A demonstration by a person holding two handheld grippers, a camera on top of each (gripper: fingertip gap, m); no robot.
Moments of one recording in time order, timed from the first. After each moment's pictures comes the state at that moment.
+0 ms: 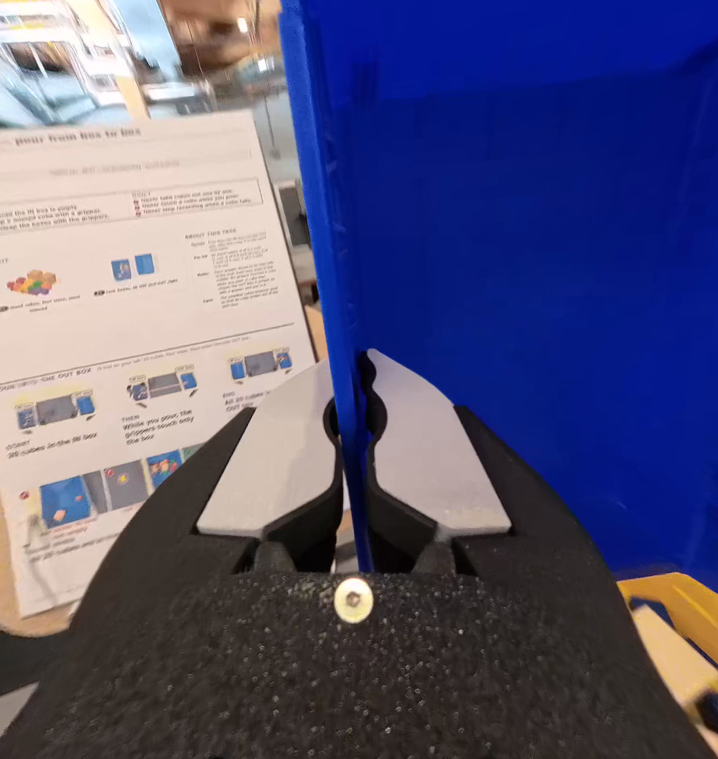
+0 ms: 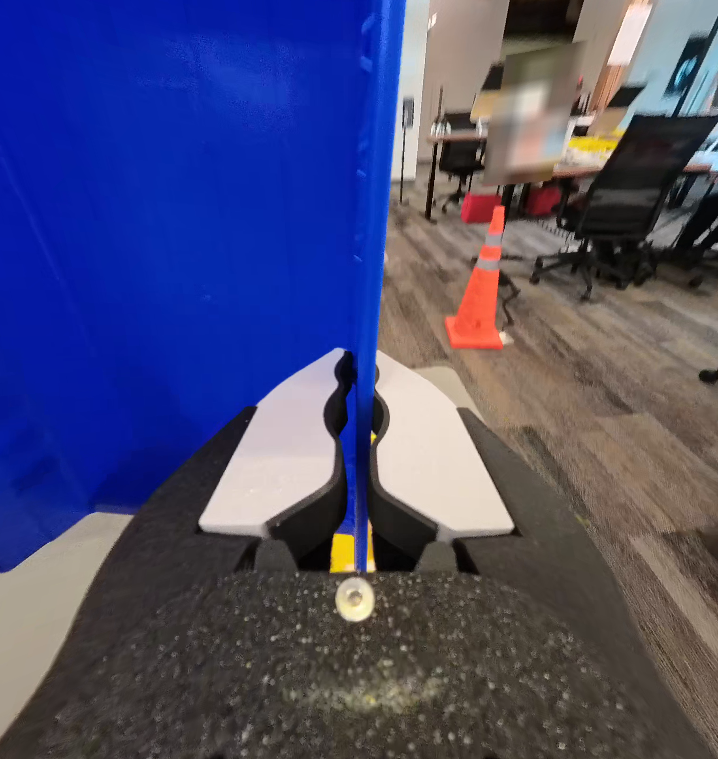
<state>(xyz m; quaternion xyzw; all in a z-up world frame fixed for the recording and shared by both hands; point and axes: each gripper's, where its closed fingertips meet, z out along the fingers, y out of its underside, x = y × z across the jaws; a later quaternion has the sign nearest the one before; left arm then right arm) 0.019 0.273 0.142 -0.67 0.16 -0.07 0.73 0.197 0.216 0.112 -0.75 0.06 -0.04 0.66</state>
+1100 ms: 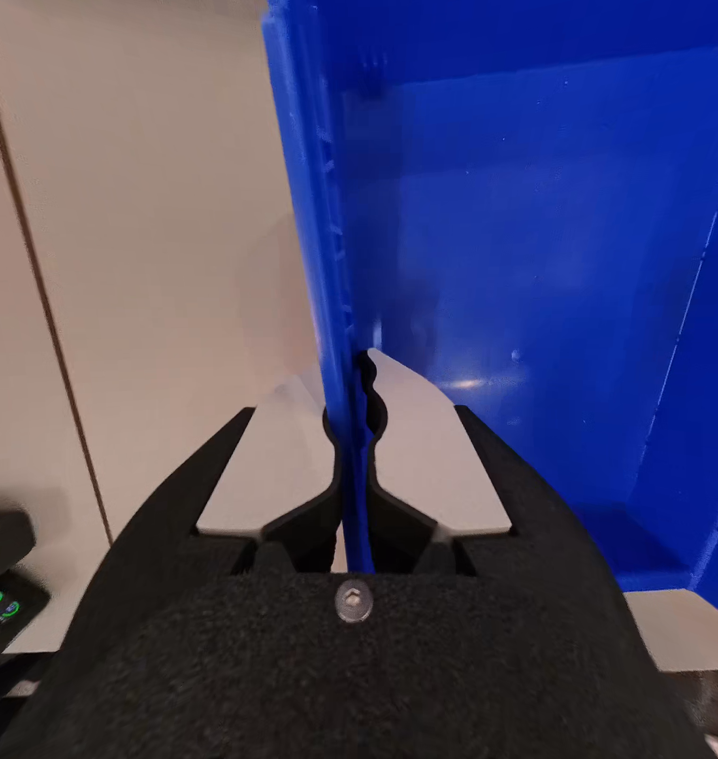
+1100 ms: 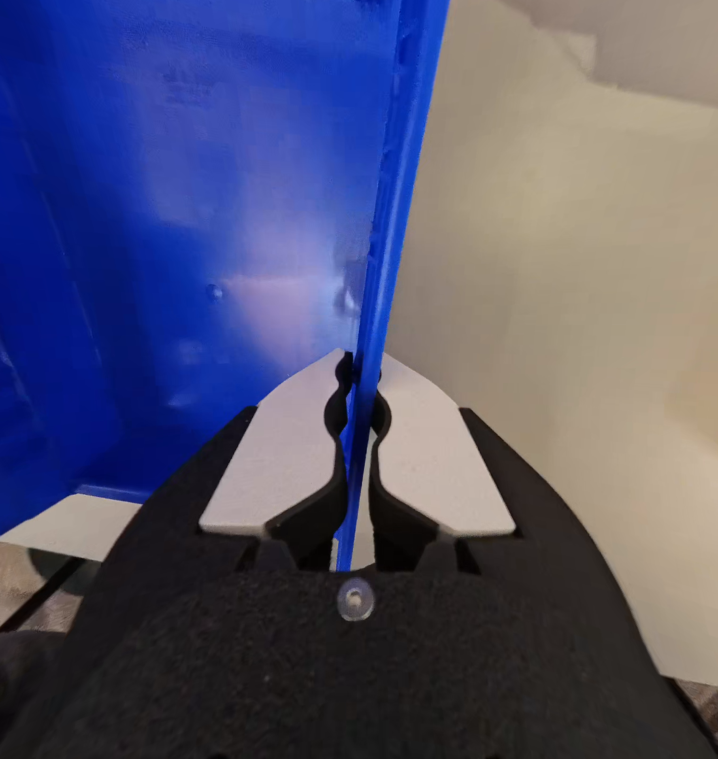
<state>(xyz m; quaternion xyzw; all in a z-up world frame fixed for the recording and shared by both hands) -0.561 0.179 -0.090 -0.98 0.03 0.00 0.17 -0.374 0.159 -0.084 -0.99 -0.07 0.05 0.11</state>
